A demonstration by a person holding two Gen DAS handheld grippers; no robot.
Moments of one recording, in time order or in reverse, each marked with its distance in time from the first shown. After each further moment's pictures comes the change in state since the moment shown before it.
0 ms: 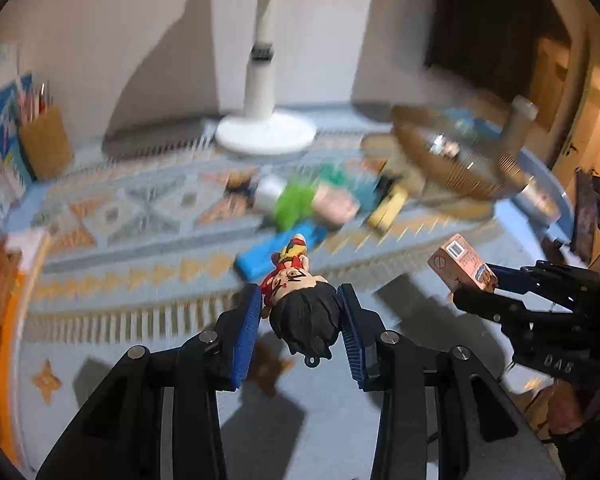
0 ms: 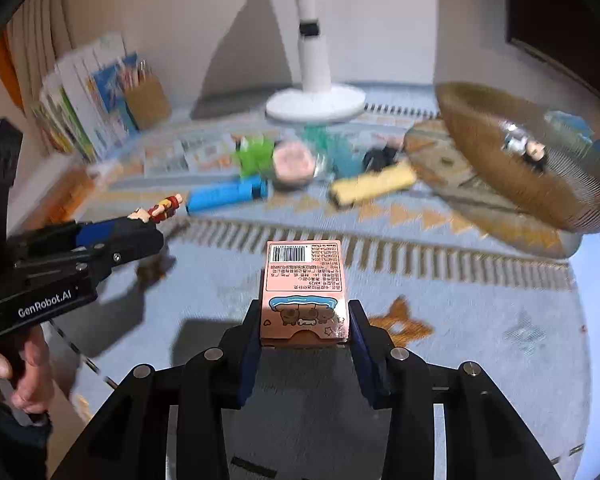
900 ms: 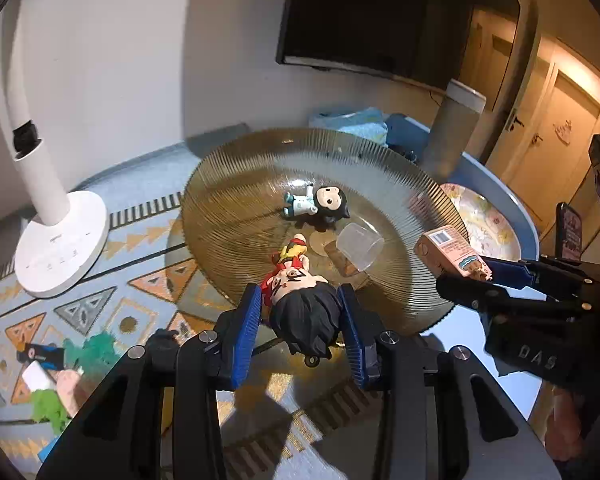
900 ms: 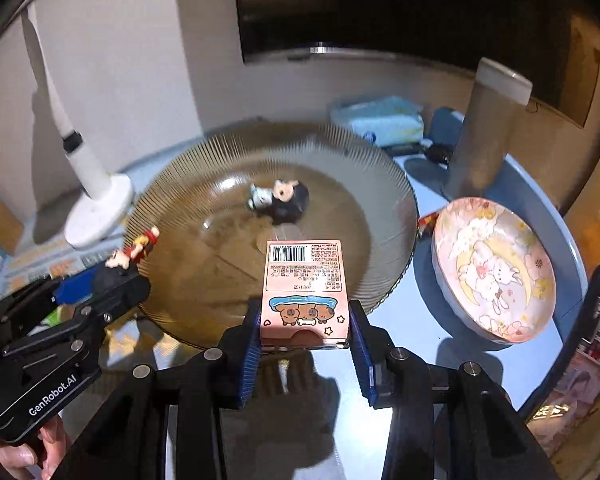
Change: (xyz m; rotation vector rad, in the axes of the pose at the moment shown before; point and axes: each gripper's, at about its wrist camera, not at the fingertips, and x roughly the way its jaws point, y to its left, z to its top) left arm 0.135 -0.178 0.118 0.149 0.060 -0.229; right arm -0.036 -0.193 0.068 0.281 0.079 -0.381
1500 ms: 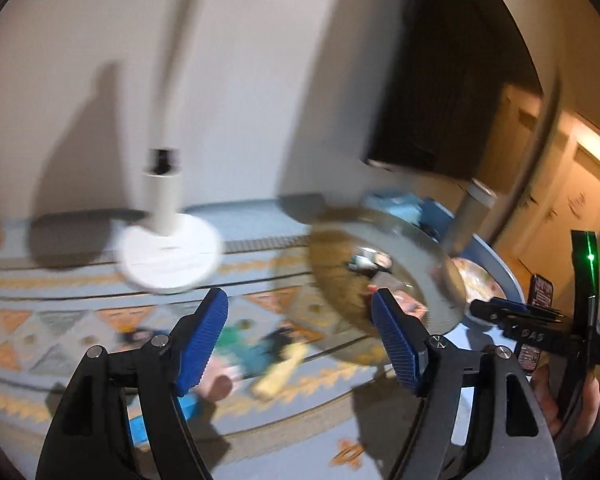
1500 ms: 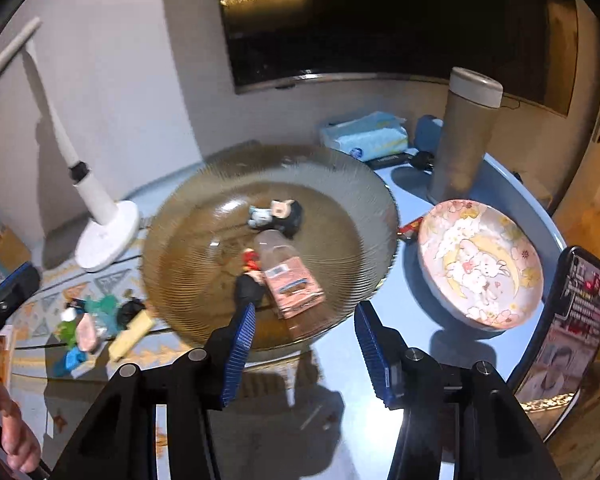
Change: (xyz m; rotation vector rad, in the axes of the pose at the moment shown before) left arm -0.147 0.089 -0.027 -0.183 -0.229 0.080; right arm -0.047 0.003 -0.005 0.081 -0.104 0.058
